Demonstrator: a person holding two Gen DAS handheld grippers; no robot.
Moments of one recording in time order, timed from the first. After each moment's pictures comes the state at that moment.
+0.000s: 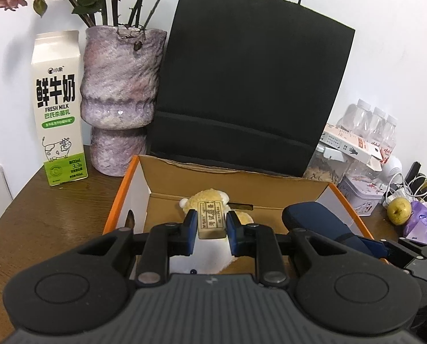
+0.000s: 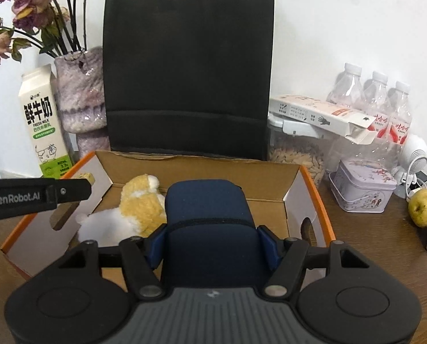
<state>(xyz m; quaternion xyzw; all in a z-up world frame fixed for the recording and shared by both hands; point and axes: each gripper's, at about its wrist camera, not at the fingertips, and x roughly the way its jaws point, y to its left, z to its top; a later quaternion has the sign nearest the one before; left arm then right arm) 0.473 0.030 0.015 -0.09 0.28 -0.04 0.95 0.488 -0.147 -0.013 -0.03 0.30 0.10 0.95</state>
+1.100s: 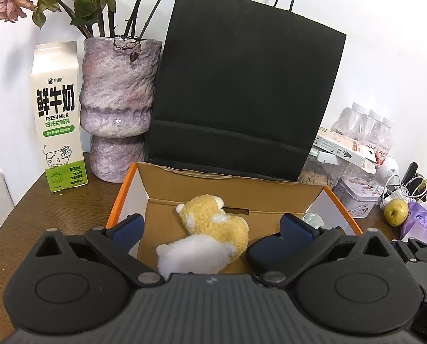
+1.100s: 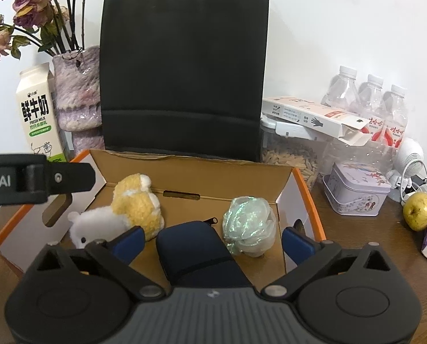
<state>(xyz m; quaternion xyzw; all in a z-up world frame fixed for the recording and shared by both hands) 0.463 0.026 0.022 -0.09 0.27 -0.04 0.96 0.483 -0.154 -0.014 -0.04 0.29 0.09 0.95</state>
